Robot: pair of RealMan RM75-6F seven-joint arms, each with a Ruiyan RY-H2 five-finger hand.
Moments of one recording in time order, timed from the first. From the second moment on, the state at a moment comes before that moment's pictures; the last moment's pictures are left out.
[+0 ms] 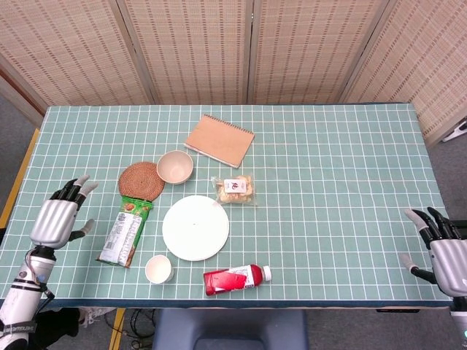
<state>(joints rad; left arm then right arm) -0.39 -1.15 -0.19 -1.63 1.36 1.20 0.21 0.04 -0.99 0.03 -1.69 -1.55 1.50 0.03</state>
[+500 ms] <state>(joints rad) -0.65 -1.32 -0.22 -1.36 1.34 0.92 0.16 0.05 -0.99 0.03 -1.70 -1.54 1.48 0.01</state>
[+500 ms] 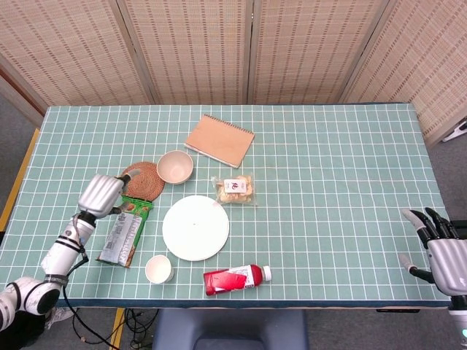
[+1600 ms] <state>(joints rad) -0.95 -1.73 -0.26 -0.81 1.14 0.67 0.25 0.05 -0.98 0.04 -1.71 -1.51 1.46 0.00</state>
